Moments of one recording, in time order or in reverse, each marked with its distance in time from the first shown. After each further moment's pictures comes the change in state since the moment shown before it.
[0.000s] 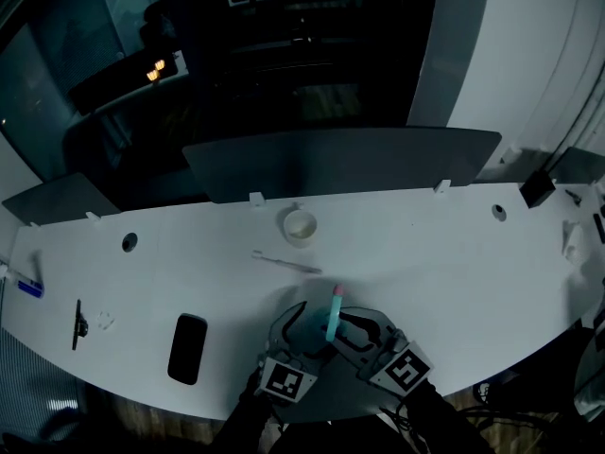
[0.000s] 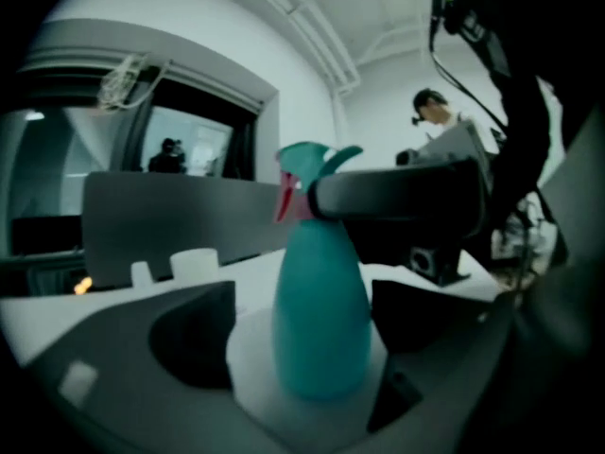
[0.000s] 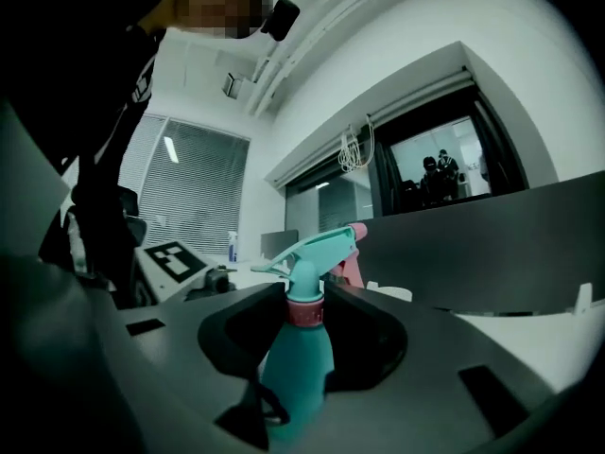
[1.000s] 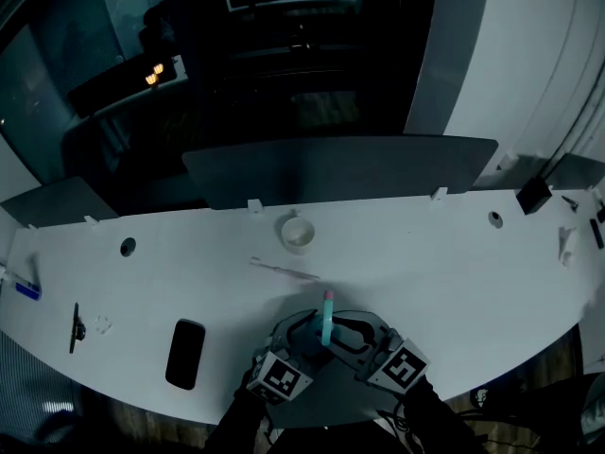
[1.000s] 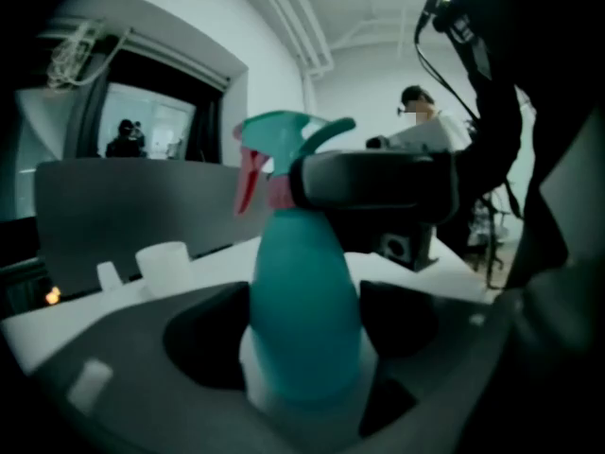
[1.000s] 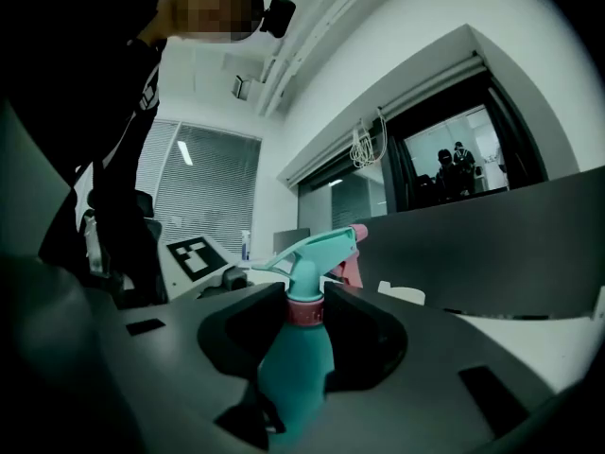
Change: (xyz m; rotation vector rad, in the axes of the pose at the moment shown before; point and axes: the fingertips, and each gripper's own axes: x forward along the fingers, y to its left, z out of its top) left arm 0.006 -0.009 -0.006 0.099 0.108 -0.166; right arm 0.007 0.001 0.001 -0.034 0.003 0.090
